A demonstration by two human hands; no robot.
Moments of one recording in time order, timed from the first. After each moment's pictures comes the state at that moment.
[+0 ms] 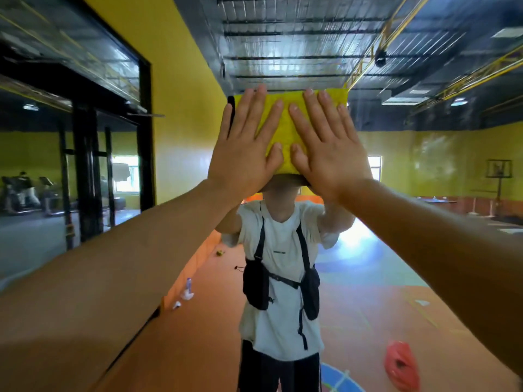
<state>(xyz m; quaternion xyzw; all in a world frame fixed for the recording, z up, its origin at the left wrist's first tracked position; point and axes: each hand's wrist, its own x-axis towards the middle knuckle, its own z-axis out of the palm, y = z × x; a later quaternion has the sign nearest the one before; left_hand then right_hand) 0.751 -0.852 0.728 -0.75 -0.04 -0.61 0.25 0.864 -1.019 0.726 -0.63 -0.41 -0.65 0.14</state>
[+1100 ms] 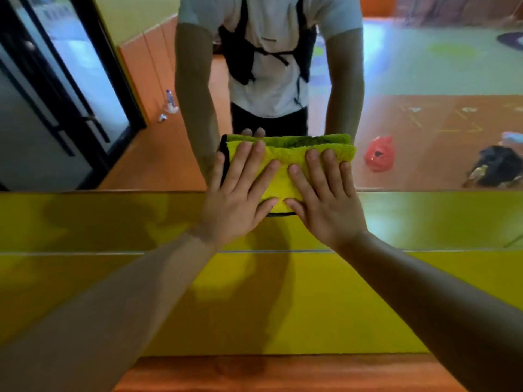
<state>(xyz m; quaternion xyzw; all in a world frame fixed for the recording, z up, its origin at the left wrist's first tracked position) 0.713 -0.847 0.059 -0.87 0.02 -0.44 0.20 0.839 -1.043 0.044 -0.73 -0.46 -0.50 0.08</state>
